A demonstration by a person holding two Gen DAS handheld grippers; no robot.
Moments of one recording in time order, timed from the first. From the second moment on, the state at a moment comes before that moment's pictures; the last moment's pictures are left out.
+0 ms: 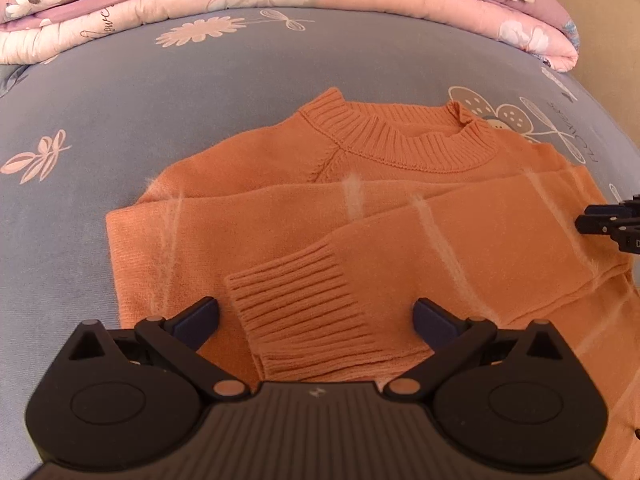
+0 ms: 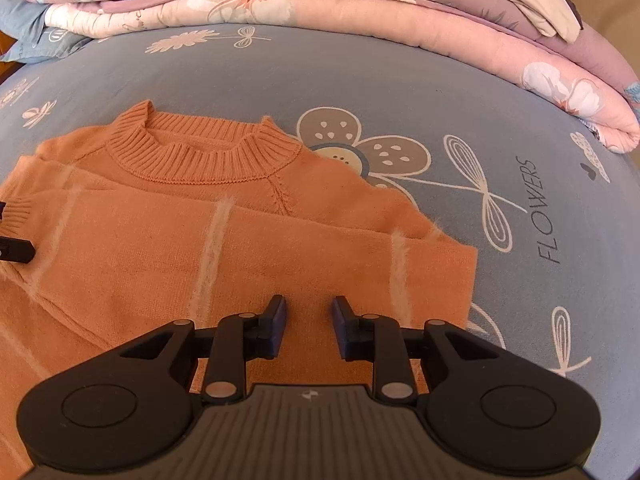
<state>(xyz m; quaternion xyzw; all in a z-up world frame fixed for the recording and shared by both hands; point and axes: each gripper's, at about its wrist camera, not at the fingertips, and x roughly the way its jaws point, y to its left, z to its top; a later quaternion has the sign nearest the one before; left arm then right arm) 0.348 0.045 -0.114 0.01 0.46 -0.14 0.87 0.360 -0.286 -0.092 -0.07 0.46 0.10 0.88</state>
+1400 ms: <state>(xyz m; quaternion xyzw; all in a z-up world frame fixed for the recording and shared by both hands) 0.392 0.054 -0.125 0.12 0.44 -0.14 0.88 0.179 -0.261 -0.090 0.04 0.44 0.15 0.88</state>
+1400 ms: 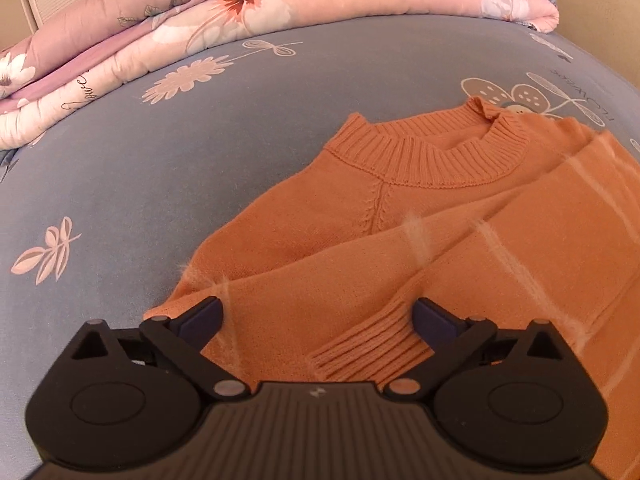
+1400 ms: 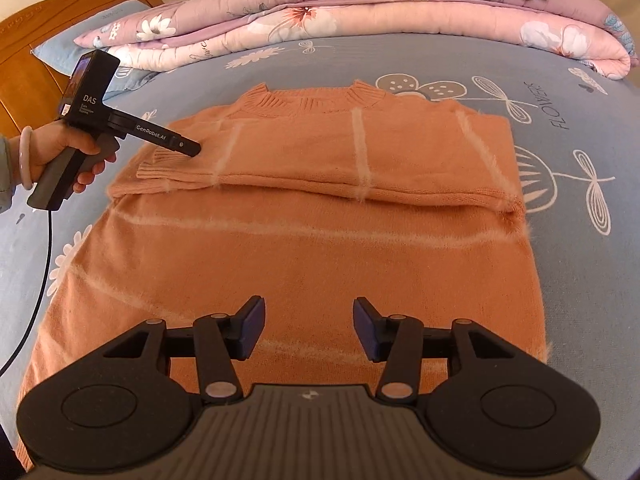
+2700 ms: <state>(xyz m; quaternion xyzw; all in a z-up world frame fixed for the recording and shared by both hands) 0.333 0.015 -0.129 0.06 0.43 -0.25 0.87 0.443 -0.360 -0.120 0.07 0.43 0.07 0.90</state>
